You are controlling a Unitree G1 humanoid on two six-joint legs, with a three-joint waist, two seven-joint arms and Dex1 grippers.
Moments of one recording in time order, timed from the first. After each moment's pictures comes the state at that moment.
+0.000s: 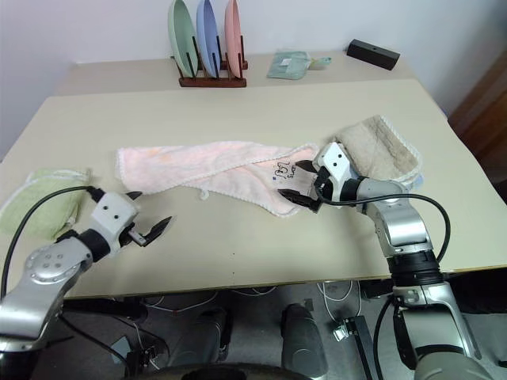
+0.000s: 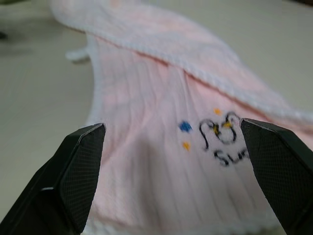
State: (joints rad) left arm 0.05 0.71 0.07 -0.43 -0.06 0.40 -0.50; right arm -0.47 -0.56 0.04 0.07 0.28 0.34 0.95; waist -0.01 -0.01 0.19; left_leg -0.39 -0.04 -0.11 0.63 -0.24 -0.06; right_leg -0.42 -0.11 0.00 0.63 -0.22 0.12
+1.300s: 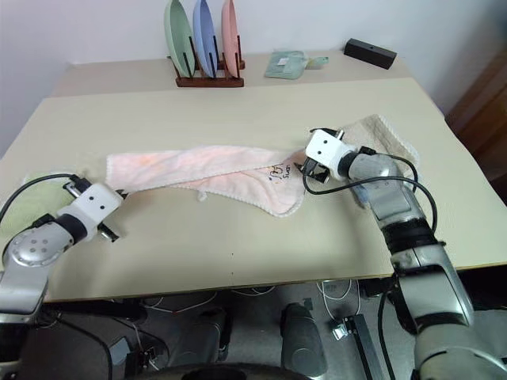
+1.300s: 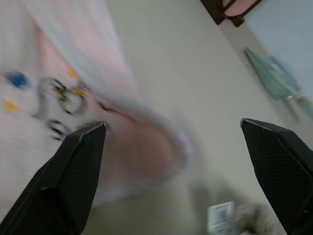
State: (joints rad) left arm 0.04 0.76 0.19 -0.21 0.09 0.20 -0.52; right arm -0.79 -0.61 0.23 0.60 -0.20 -0.18 0.65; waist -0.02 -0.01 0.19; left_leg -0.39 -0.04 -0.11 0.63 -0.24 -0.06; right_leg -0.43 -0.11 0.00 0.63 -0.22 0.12
